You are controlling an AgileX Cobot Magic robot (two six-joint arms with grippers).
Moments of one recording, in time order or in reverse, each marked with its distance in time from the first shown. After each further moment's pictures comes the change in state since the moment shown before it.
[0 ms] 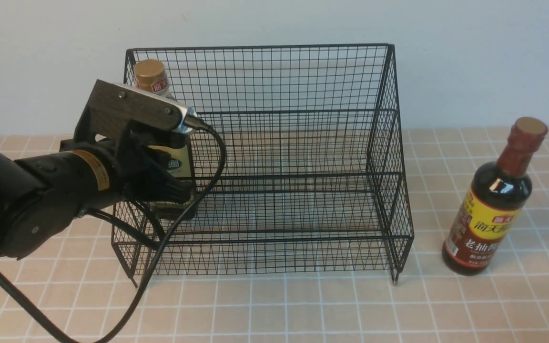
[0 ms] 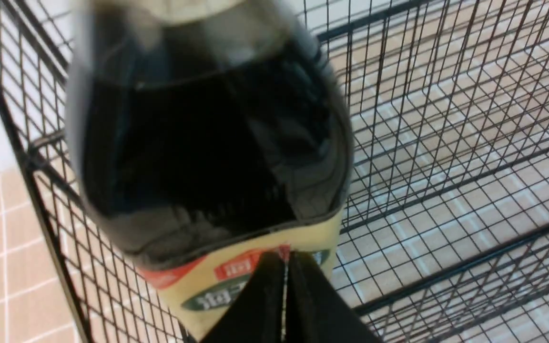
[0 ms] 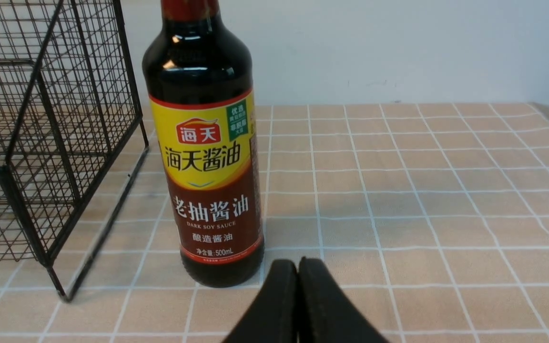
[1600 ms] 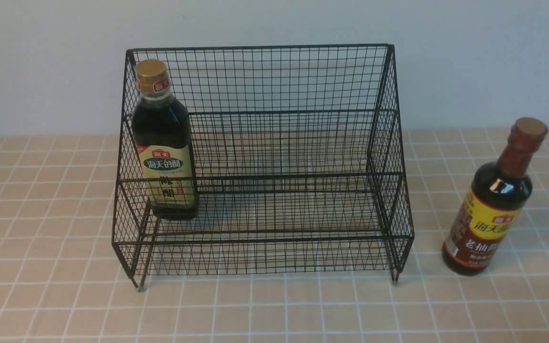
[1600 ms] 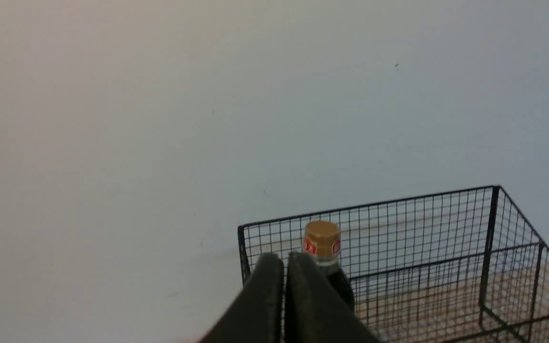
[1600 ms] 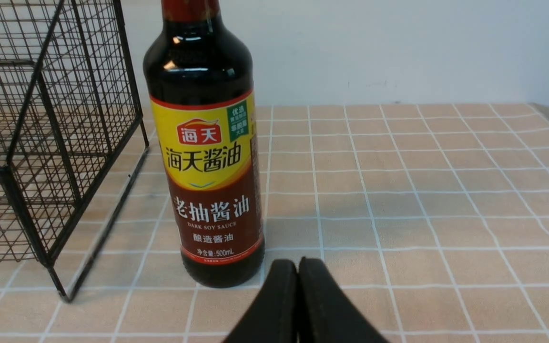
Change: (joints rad) right arm 0.000 0.000 0.000 0.000 0.000 0.000; left arm -0.004 -1.121 0.131 -0.105 0.399 0.125
